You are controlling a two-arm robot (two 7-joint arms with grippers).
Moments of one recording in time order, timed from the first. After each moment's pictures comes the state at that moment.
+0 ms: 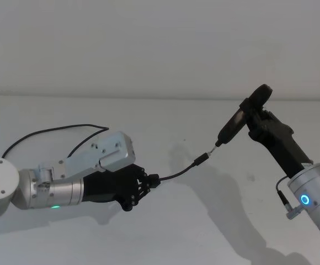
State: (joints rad) left arm -0.60 0.51 0.75 -1.50 -0.23 0.06 -0.76; right arm 0.01 0.33 -0.13 -1.82 0.79 0.06 0.17
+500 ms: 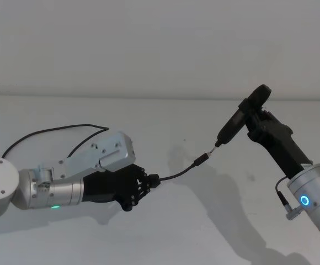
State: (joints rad) left arm -0.60 0.51 0.75 -1.50 -0.23 0.06 -0.76; right arm 0.01 0.35 -0.14 -1.82 0.80 0.05 0.17
